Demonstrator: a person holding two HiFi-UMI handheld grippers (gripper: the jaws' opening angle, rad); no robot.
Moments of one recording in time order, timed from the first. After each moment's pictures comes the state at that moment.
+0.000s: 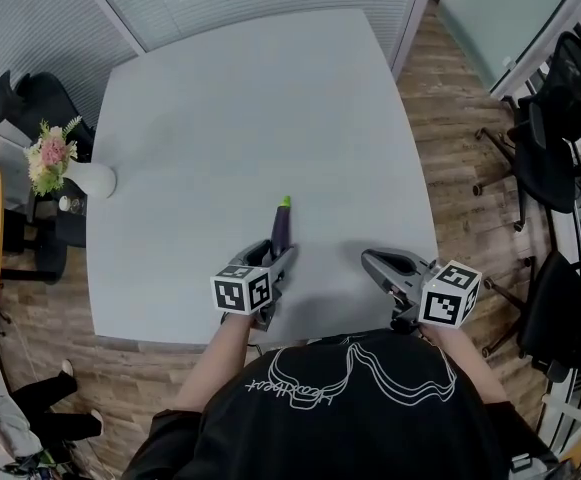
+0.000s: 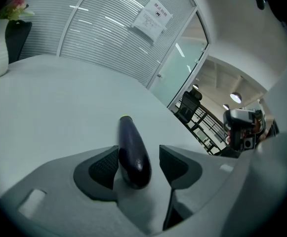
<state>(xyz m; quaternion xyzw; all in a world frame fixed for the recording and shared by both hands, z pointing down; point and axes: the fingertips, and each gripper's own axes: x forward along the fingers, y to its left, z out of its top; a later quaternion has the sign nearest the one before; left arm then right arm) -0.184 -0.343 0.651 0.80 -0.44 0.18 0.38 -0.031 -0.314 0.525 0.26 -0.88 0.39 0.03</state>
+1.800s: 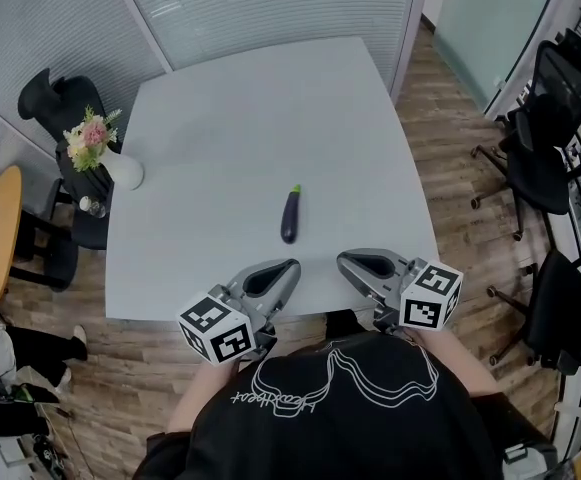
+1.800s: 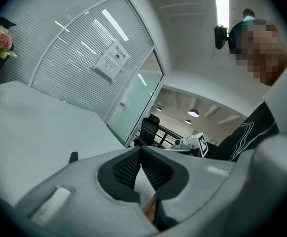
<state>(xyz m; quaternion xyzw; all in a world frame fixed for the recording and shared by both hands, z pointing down) -0.159 -0.200 0.433 0.91 -0.32 0.01 0.26 -0.092 -0.210 0.454 0.21 -0.94 0.27 0.00</state>
